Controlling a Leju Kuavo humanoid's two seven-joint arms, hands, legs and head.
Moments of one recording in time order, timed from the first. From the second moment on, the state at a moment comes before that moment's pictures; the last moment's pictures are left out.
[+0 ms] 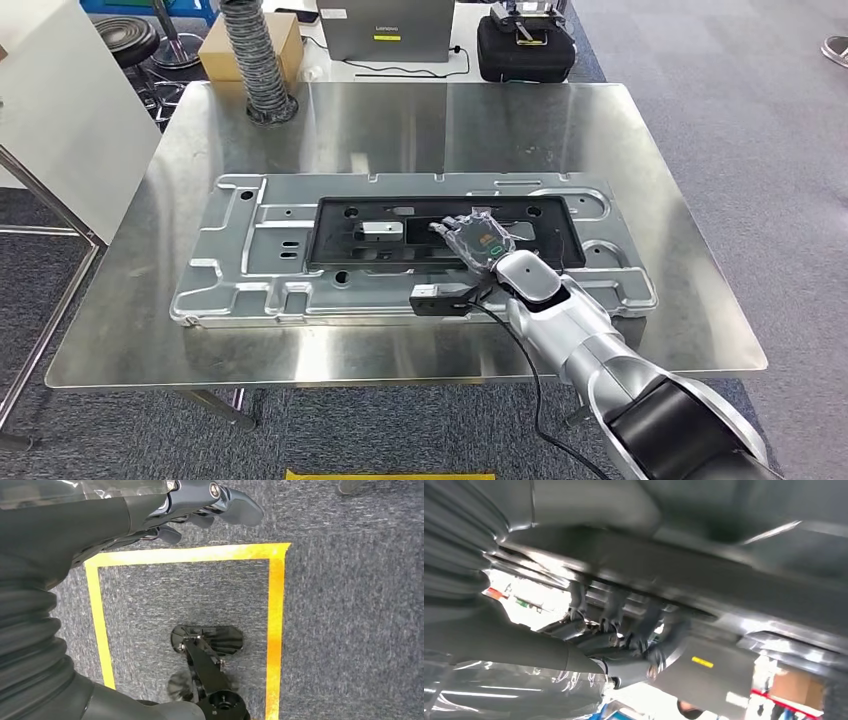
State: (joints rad) left arm -0.10 0.12 -1.13 -0.13 1.33 0.15 -0.51; right arm -0.88 0.01 0.66 -0.49 1.29 -0.39 -0.17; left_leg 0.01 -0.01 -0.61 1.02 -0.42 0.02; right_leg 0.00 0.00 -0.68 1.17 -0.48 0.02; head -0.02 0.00
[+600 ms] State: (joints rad) left arm -0.09 0.12 -1.17 -0.13 1.41 0.15 -0.55; right arm -0.54 -0.04 0.25 -1.44 0.07 -0.35 -0.68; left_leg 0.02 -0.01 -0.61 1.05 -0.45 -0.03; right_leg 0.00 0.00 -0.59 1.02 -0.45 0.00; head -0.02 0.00
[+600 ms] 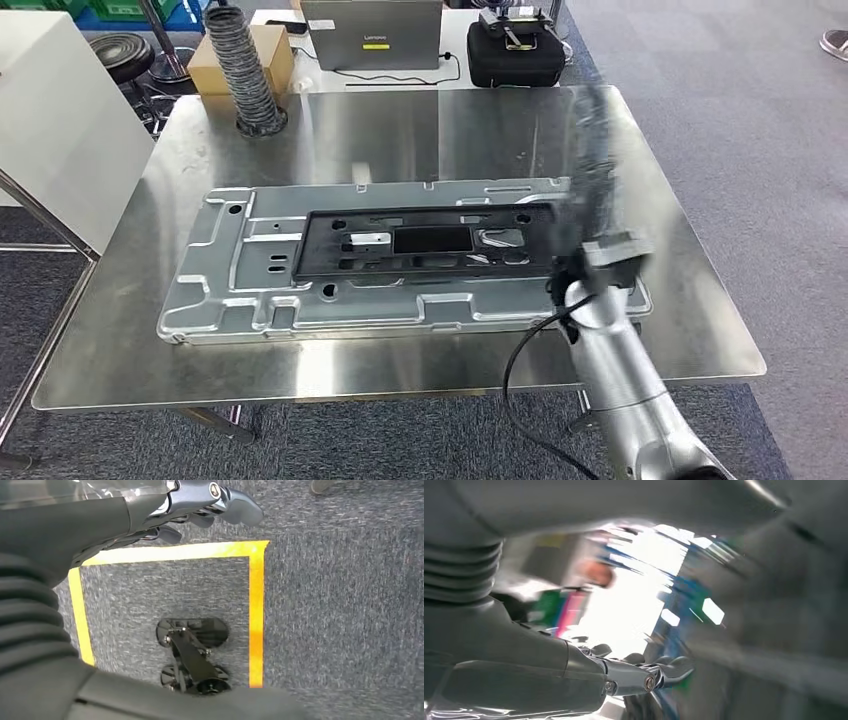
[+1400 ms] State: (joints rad) left arm -0.07 0.09 -1.19 -0.13 1.52 0.10 -0.59; right arm 0.12 0.02 -0.63 -1.64 0.25 -0.67 -0.69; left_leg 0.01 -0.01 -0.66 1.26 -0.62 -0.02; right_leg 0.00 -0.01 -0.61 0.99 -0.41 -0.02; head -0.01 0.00
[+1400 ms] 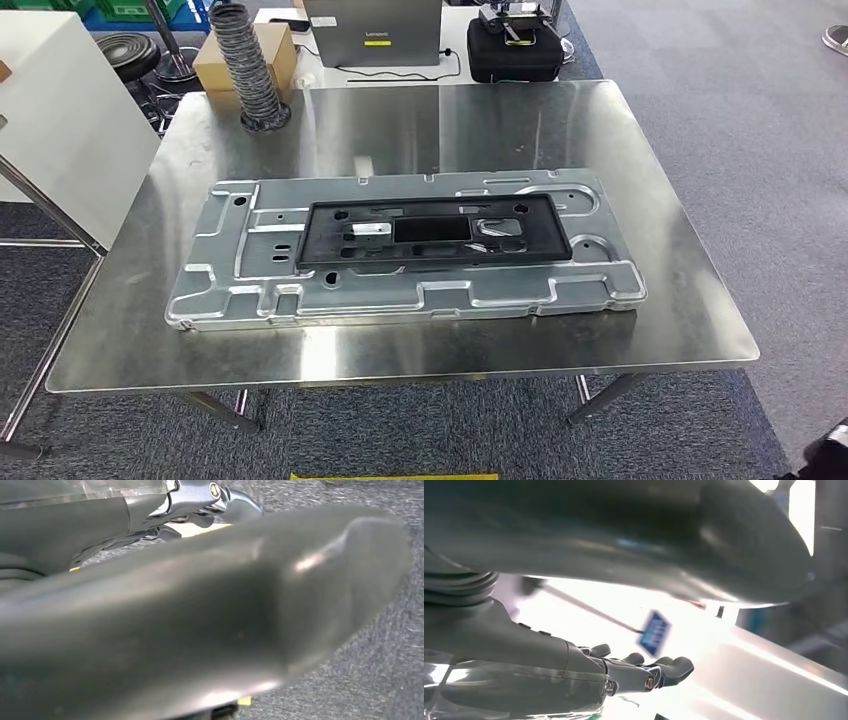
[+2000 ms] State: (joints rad) left arm -0.07 0.06 -1.24 -0.13 1.57 0.09 -0.58; right arm 0.08 0.07 -1.04 -0.97 0.99 -0.70 -0.67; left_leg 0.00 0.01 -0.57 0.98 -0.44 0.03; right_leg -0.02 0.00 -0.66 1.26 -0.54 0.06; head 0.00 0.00
